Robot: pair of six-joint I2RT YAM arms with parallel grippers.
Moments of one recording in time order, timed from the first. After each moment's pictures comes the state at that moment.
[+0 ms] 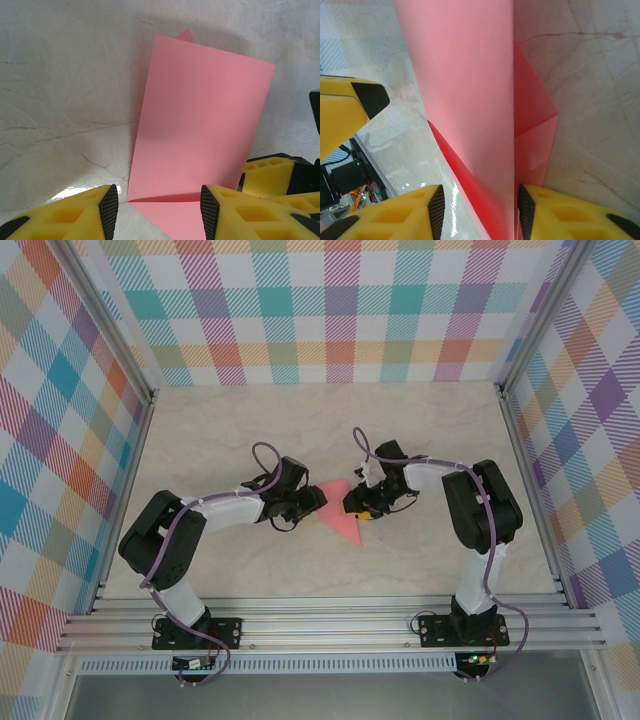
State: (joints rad) left arm -0.62 1.70 0.92 -0.15 0.19 -1.06; right arm 0.41 1.92 1.10 -0.50 -0.77 0.31
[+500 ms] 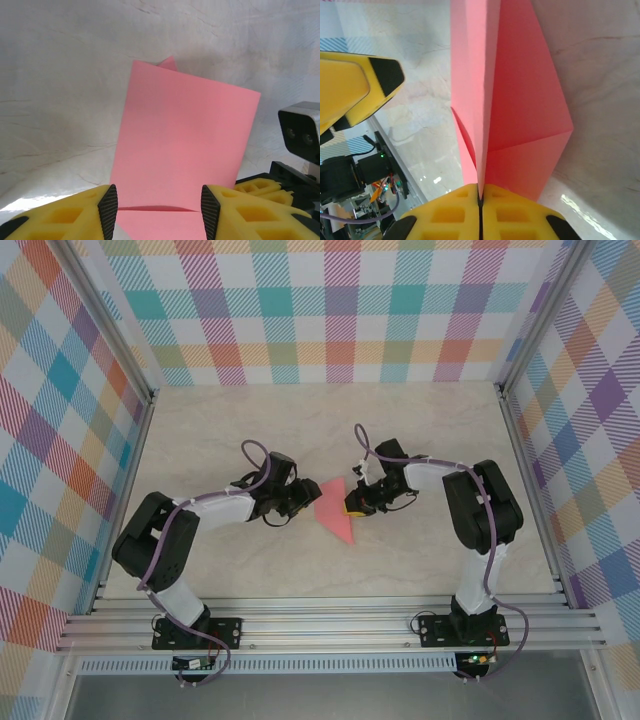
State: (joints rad) left arm -0.54 1.66 0.87 -0.05 0.28 -1.06; right arm 0.40 1.92 1.10 -0.47 -0.87 0.34
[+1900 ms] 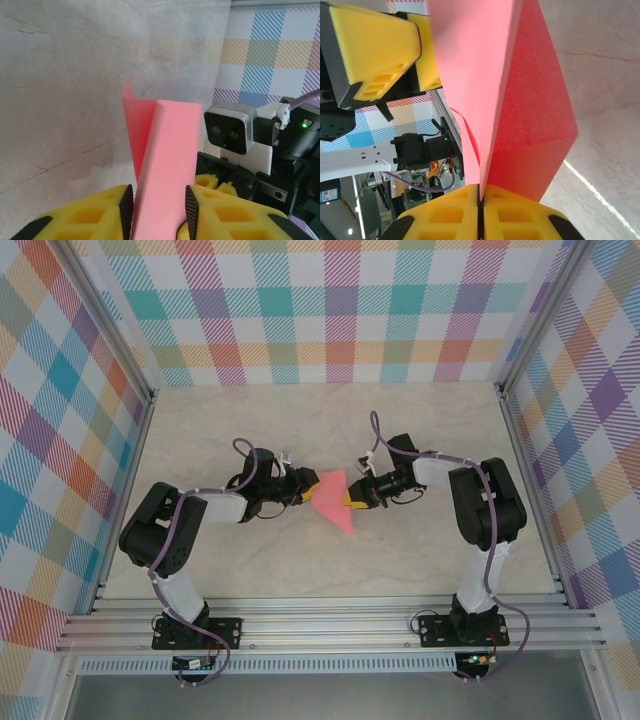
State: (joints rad) left arm -0.42 1.76 0.78 0.44 0.63 -1.20; right arm 0.33 1.94 1.12 -0.48 -1.15 0.30
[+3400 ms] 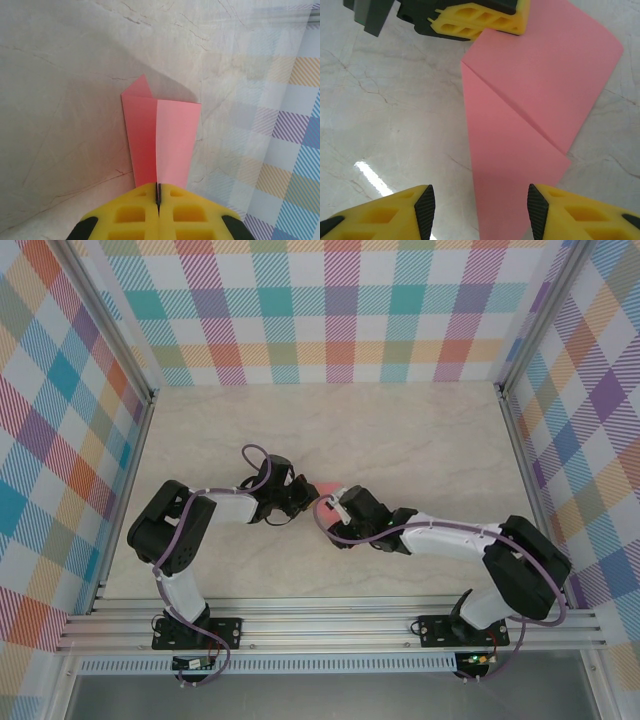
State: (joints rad) left arm -0.52 1.80 0.83 0.23 0.40 -1.16; right arm 0.89 1.48 0.75 -0.17 0.07 0.13
